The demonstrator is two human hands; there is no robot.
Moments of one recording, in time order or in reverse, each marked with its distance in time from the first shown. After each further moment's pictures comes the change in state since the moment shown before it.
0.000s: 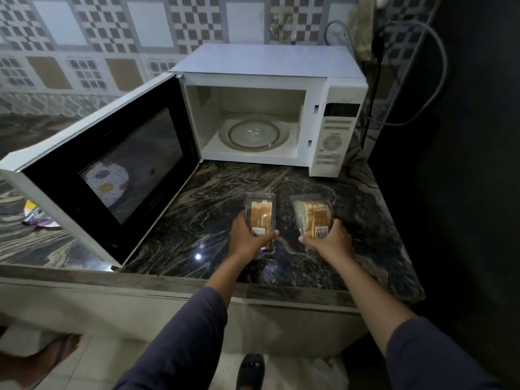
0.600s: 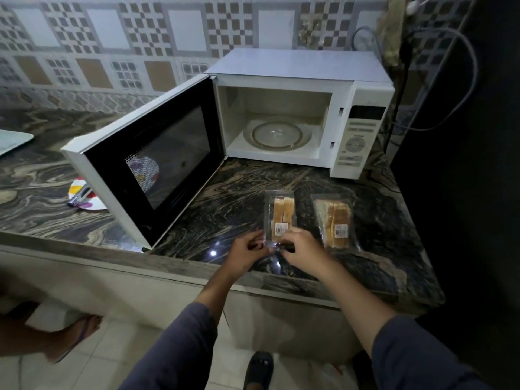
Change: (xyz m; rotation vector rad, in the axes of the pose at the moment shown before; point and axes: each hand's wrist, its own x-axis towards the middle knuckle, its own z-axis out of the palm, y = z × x) left_hand -0.045 -0.029 -0.043 -0.236 -0.188 0.003; right_hand -0.053 -0.045 0.034 -0.106 -0.358 -0.725
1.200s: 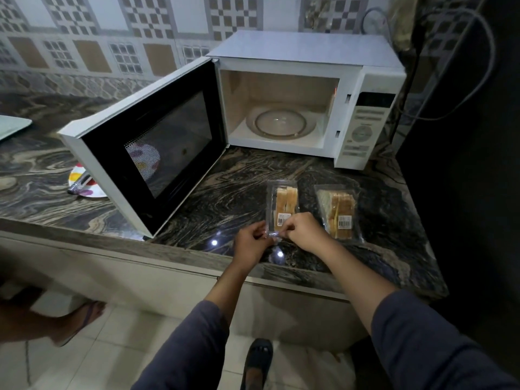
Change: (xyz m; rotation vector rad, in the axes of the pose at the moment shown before) left_hand 0.001 0.001 0.020 0.025 0.204 -0.040; right_hand 0.024 -0.004 -0.007 0.002 -0.056 0.151
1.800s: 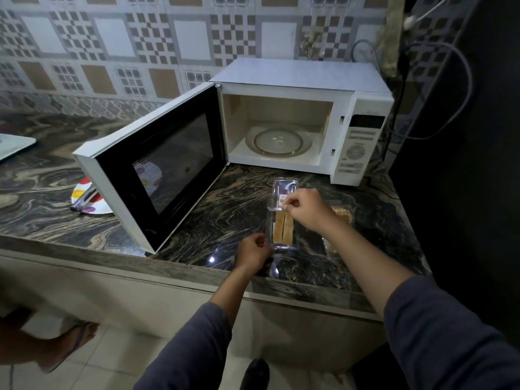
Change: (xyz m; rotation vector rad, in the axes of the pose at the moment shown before) left_hand 0.008 0.015 -0.004 0.056 -0.029 -0.106; right_hand 0.005 -0.040 -0.063 0.012 0.221 -0.174
